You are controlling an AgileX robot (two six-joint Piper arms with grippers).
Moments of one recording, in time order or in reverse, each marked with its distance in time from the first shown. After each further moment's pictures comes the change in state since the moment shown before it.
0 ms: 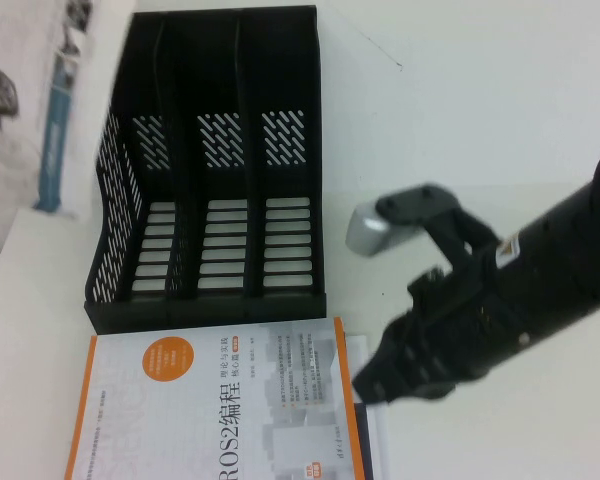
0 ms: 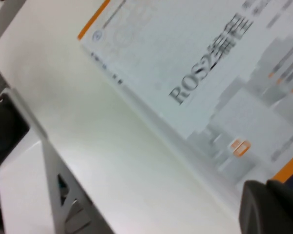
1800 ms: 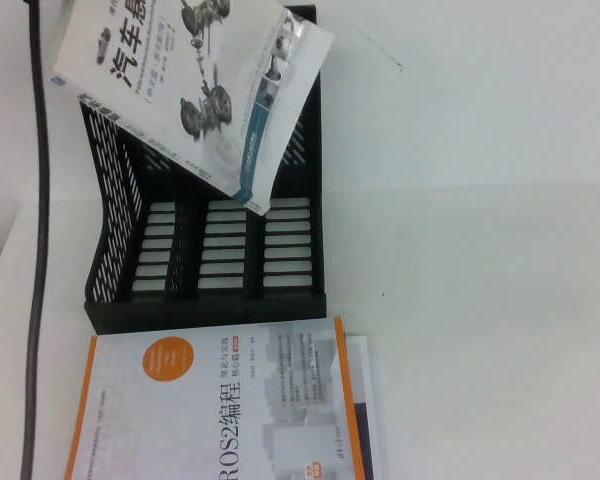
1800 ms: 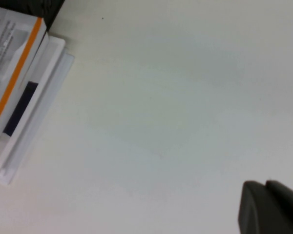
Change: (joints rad) right arm 0.019 -0.769 0.158 -0.925 0.312 0.683; left arm -0.717 0.269 -0.052 0.558 -0.538 -0.469
